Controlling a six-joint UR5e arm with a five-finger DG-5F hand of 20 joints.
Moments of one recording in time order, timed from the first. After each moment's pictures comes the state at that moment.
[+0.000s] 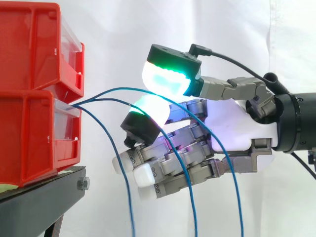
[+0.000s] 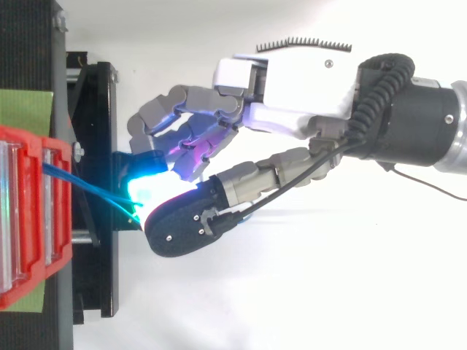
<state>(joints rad) 0.14 -2.32 -1.09 -2.90 -1.38 -0.03</state>
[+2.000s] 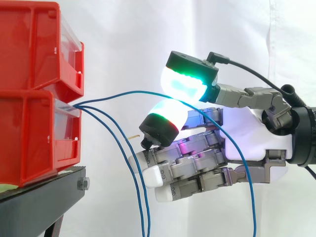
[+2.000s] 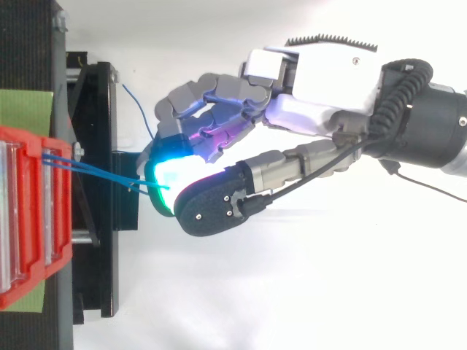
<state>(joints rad) 0.15 -2.29 -1.23 -2.73 -1.31 0.01</state>
